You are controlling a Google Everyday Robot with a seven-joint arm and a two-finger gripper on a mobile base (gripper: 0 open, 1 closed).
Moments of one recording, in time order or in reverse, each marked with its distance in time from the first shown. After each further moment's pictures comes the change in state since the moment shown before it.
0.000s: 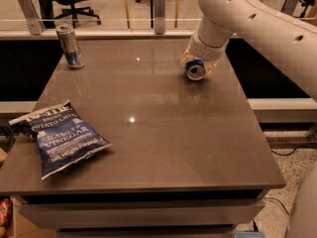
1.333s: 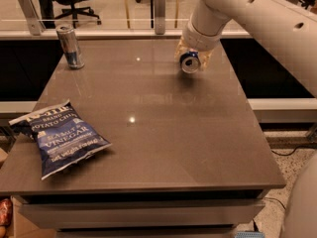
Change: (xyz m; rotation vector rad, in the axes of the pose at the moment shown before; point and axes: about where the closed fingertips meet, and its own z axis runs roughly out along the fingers) arm -0.005 -0.031 -0.028 0.052 -0.026 -0.094
